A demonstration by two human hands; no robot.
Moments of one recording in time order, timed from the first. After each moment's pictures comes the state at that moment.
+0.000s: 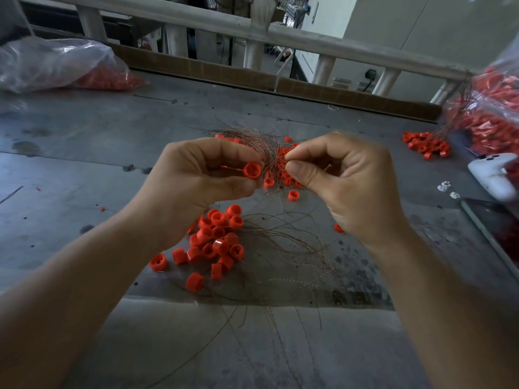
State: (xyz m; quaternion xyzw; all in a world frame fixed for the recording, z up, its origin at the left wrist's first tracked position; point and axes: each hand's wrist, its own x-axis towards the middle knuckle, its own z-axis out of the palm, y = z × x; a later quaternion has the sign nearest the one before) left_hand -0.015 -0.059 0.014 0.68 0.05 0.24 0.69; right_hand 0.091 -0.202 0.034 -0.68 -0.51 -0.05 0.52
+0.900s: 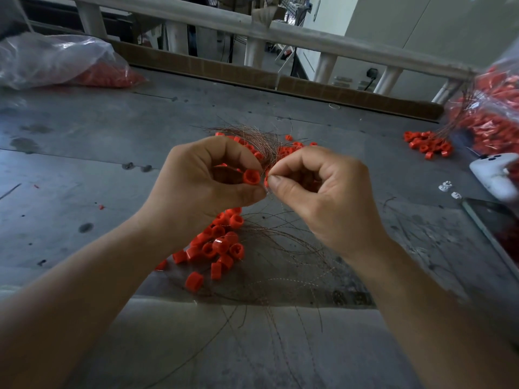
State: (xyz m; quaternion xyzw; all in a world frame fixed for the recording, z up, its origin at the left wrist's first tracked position) left_hand -0.013 -0.065 0.009 0.75 0.06 0.29 0.60; right_hand 0.076 -0.196 0.025 -0.71 -0.49 -0.01 0.50
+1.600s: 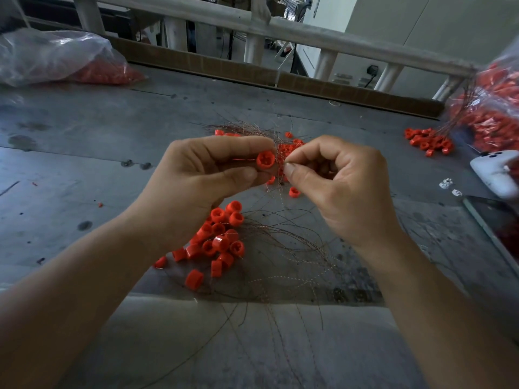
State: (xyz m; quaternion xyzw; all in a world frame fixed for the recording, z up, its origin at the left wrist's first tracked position) left_hand -0.014 -0.061 0.006 0.64 0.00 0.23 0.73; right_hand 0.083 -0.200 0.029 -0.72 -0.46 -0.04 0.51
